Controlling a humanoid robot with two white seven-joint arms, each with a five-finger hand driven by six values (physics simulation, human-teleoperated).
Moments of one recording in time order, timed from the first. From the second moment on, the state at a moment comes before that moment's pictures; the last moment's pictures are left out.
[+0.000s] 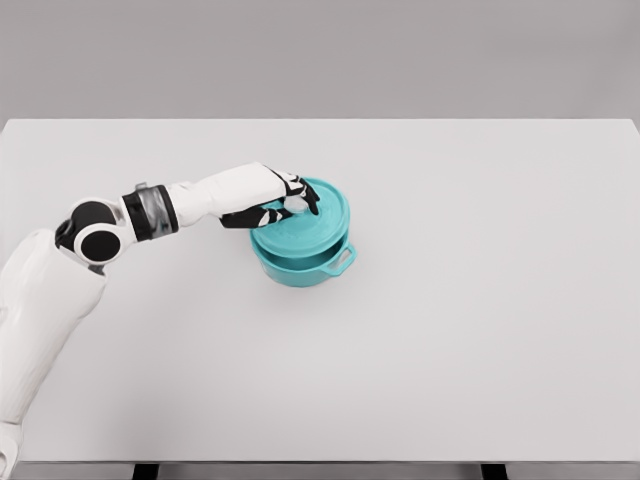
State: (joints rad) left arm -0.56 0.36 -0.44 -1.31 -0.42 -0.59 -0.58; right arm 0.01 0.00 -0.30 0.05 0.25 -0.01 0.09
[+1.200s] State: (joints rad) left arm -0.53 0.37 -0.43 -1.38 -0.44 -0.60 -0.61; right arm 0.01 0.00 -0.30 0.05 0.25 -0.01 0.09
